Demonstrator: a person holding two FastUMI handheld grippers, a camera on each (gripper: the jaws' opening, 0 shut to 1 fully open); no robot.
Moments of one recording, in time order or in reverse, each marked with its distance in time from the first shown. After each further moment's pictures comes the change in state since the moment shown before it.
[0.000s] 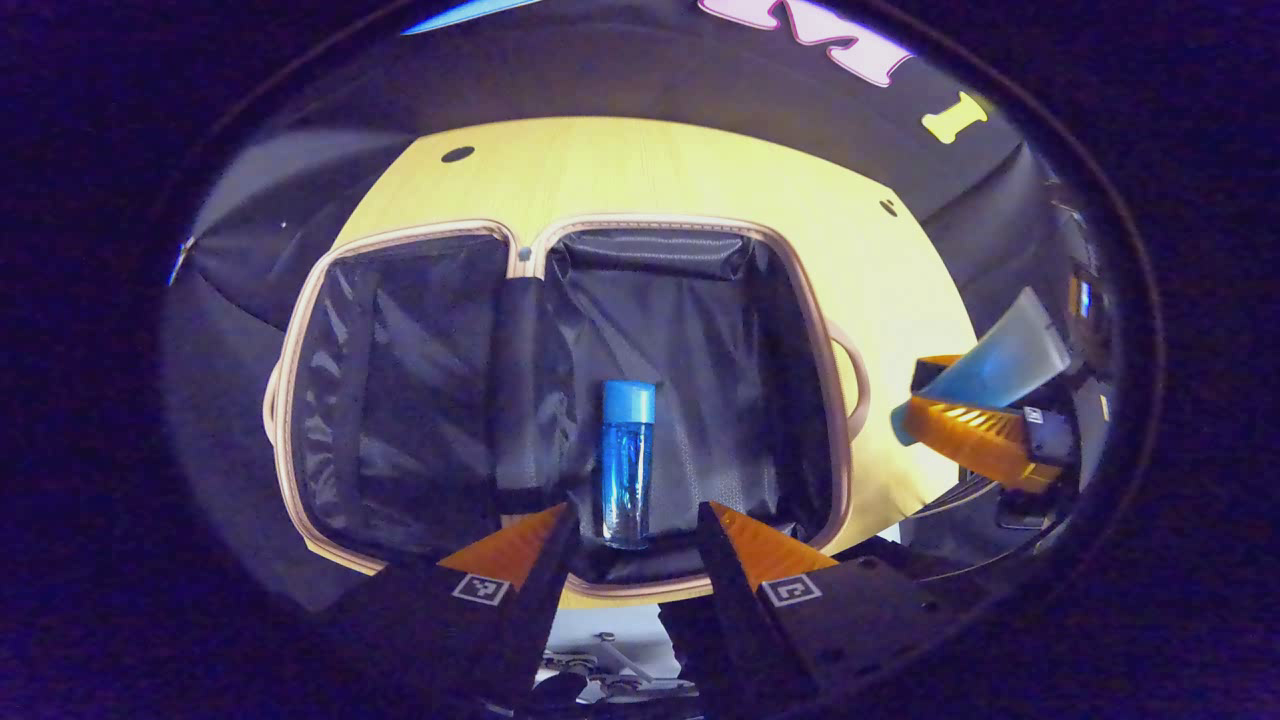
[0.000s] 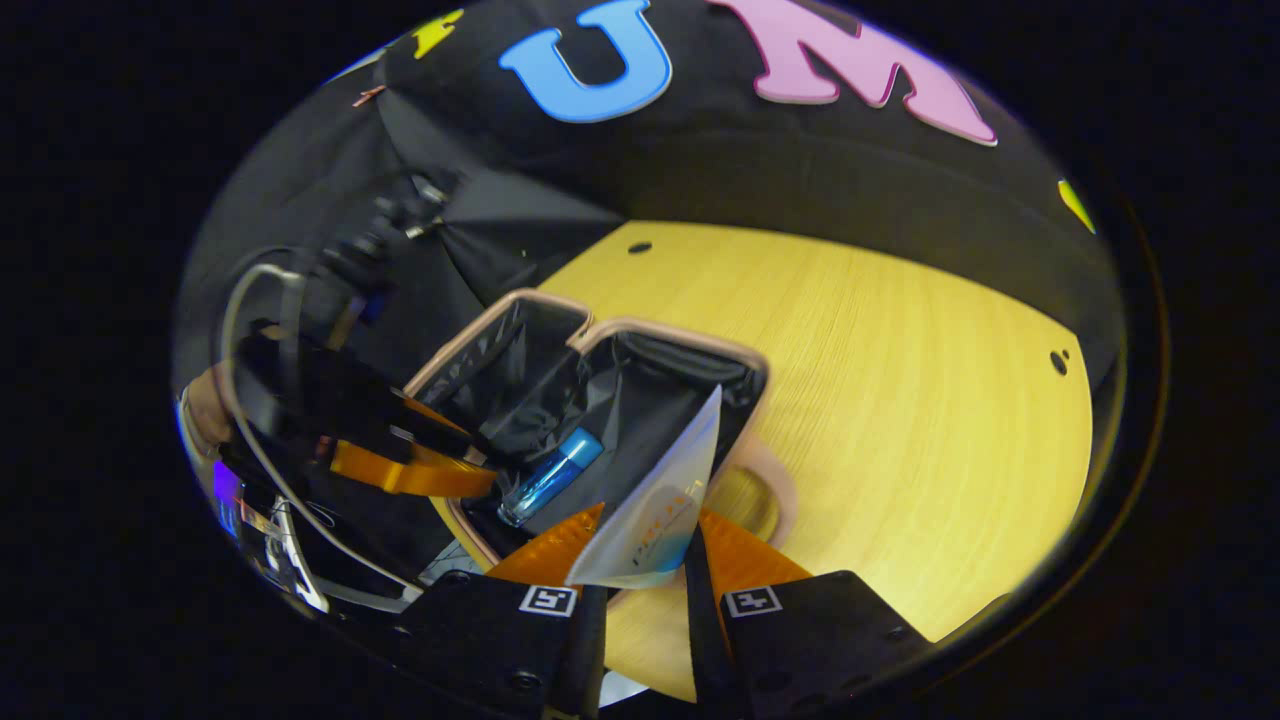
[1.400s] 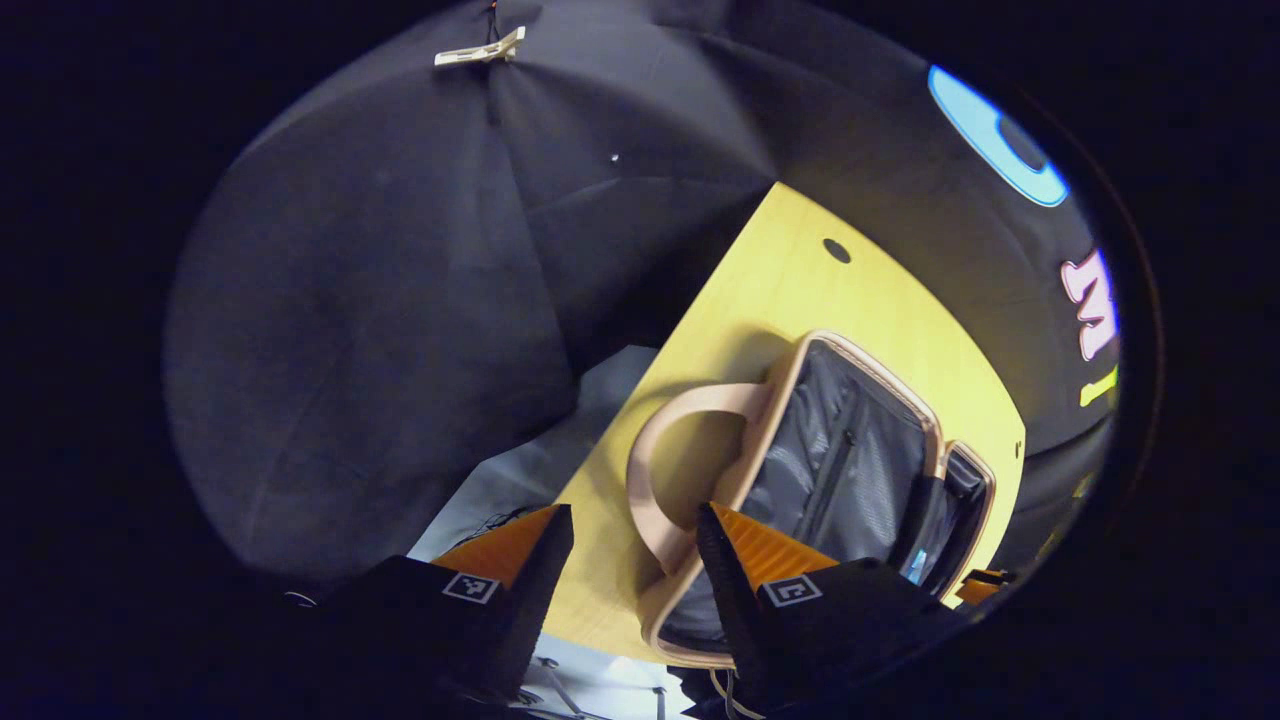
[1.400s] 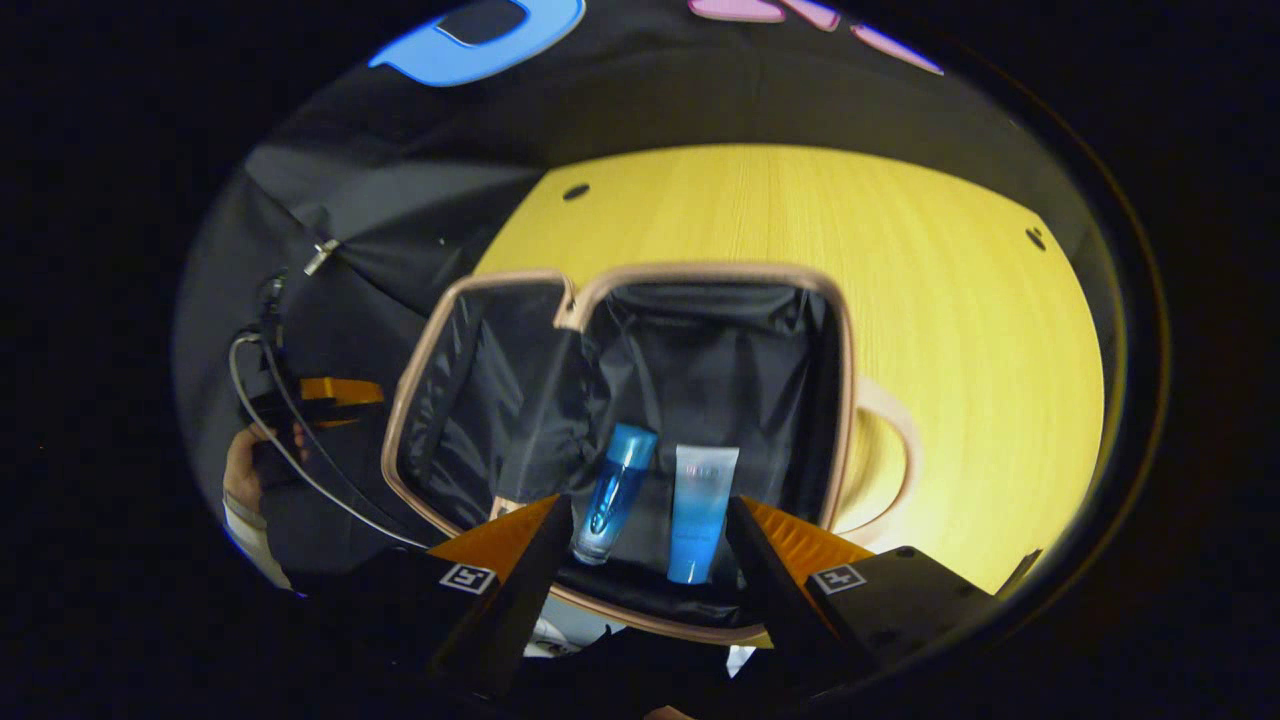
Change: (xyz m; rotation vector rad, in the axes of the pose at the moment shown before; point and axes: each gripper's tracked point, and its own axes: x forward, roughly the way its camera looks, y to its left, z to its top) left arm -0.021 0.339 0.002 -0.588 -0.096 0.207; right arm 0.032 0.053 0.033 0.253 0.046 -0.180
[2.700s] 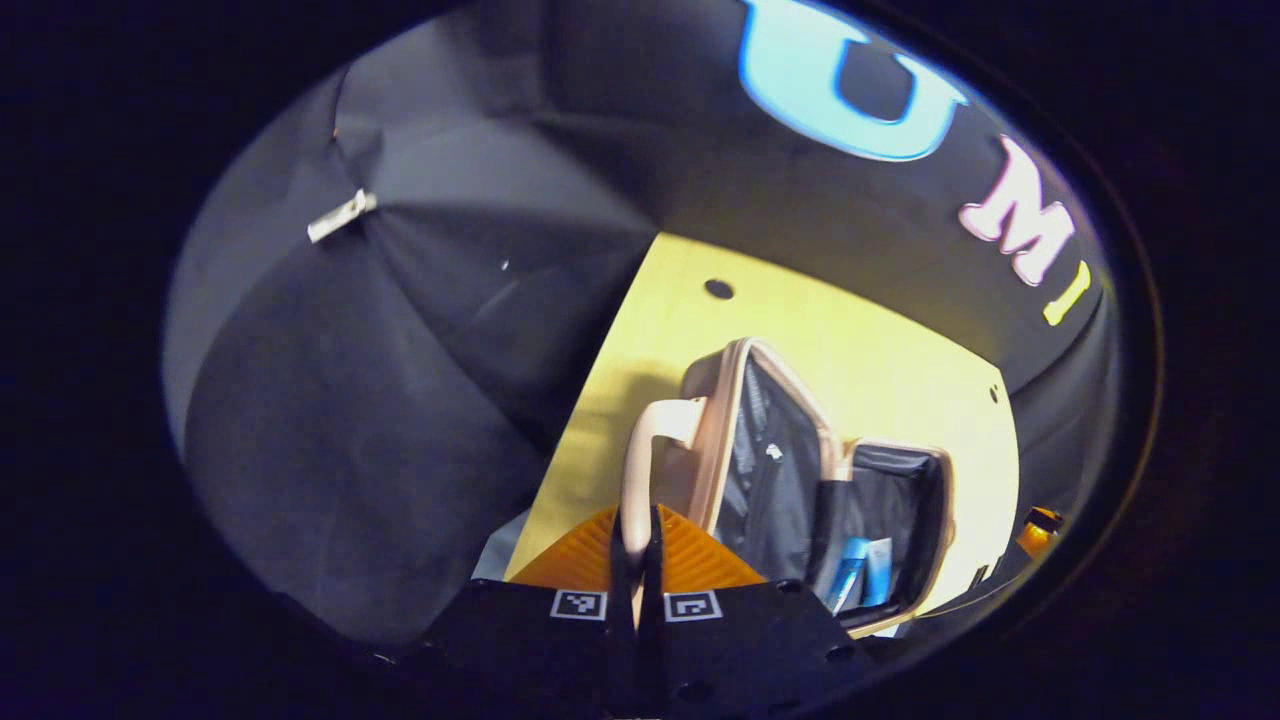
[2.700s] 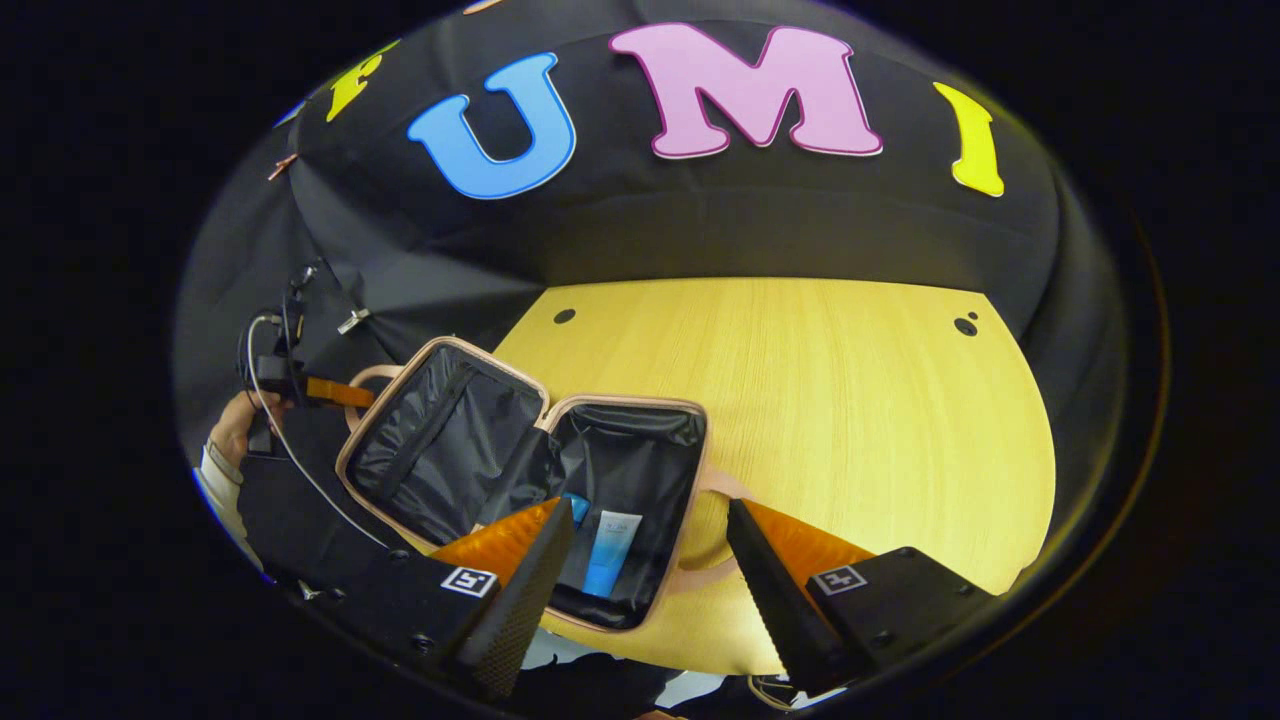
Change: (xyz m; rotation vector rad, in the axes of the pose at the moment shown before) left arm -0.136 -0.129 0.034 0.297 -0.229 -0.091; right arm -0.122 -0.077 0.040 -0.059 -0.303 -0.005
